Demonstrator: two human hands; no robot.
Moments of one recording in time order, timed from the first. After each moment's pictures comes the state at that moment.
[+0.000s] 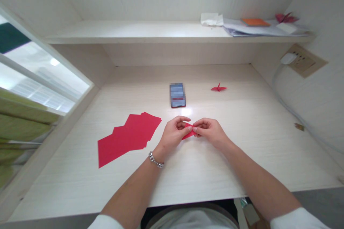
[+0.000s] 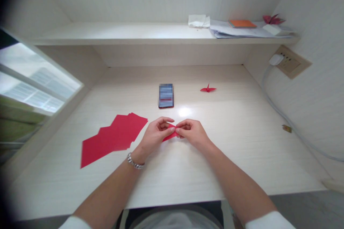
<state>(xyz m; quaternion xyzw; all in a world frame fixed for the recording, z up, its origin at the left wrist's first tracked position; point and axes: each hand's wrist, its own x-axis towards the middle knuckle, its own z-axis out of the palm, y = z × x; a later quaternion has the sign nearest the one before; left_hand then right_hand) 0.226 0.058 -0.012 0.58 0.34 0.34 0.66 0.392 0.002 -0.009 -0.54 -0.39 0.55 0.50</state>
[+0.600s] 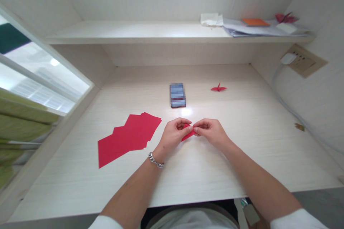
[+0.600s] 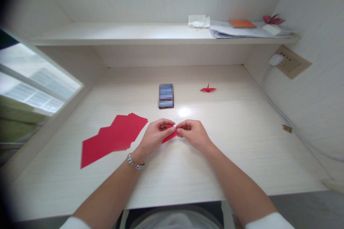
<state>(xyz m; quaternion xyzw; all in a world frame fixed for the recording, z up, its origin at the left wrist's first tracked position) 0.226 0.059 -0.015 0.60 0.37 0.34 0.62 0.396 0.001 -0.009 -0.54 -0.42 0.53 0.50</state>
